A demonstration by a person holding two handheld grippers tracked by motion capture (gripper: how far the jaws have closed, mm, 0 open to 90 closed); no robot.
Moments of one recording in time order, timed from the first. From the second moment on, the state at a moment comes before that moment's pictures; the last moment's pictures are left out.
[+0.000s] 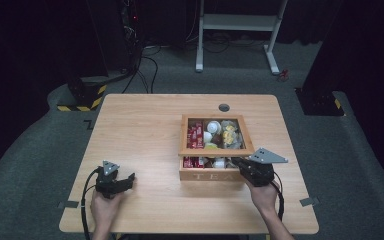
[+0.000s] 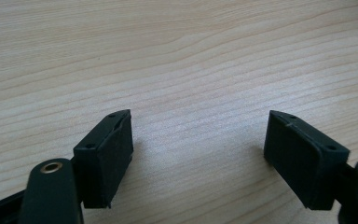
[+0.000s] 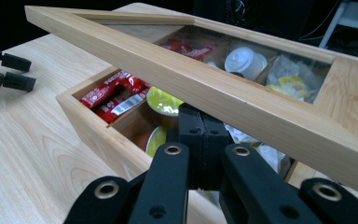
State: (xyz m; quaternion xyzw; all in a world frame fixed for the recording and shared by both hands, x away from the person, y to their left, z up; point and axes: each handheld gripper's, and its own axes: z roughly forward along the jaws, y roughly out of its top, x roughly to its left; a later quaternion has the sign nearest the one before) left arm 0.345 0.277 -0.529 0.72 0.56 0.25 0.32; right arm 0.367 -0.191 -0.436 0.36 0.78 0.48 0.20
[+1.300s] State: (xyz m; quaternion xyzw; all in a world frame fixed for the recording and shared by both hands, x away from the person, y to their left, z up) left arm 0.348 0.256 -0.520 0.74 0.53 0.21 0.36; right arm 0.396 -0.208 -0.401 0.38 0.75 0.50 0.19
